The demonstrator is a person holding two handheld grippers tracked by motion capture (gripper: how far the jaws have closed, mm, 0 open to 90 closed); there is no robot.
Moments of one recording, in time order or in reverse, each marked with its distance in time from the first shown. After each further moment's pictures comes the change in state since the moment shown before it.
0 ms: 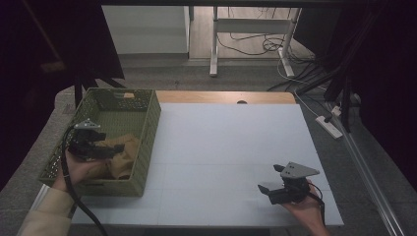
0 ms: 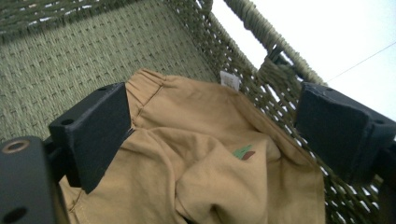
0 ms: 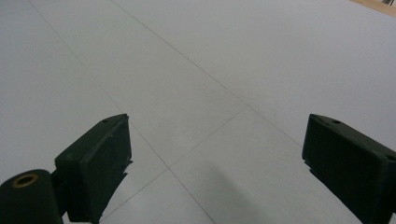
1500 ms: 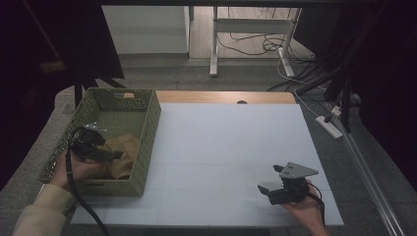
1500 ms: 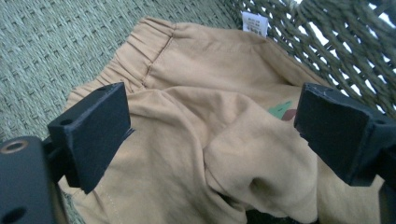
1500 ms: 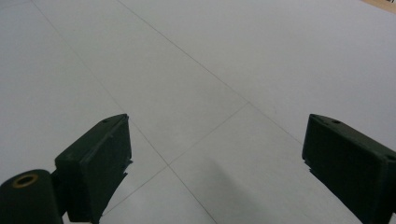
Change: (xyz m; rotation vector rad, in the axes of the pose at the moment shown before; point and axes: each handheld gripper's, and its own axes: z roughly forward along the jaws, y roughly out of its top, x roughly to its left) left arm 0.013 -0.002 0.019 0.205 0.003 0.078; right arm 0.001 -0.001 0.002 0.014 -0.003 -0.006
